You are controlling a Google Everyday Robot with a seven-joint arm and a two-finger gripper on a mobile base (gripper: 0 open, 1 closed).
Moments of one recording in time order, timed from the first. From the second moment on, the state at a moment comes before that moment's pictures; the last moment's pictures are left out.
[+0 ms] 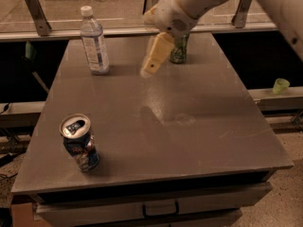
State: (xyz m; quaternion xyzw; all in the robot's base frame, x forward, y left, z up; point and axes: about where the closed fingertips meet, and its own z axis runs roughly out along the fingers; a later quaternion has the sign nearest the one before) arm 0.606 0.010 0.964 -0.69 0.63 0.12 0.33
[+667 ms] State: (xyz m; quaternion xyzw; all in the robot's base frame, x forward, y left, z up) arm 0.683 0.090 0.947 -0.63 0.62 0.21 0.41
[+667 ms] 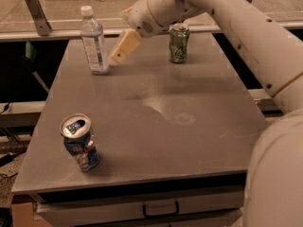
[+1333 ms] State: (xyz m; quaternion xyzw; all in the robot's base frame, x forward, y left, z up) arm 0.712 0.150 0.933 -0.56 0.63 0.29 0.46
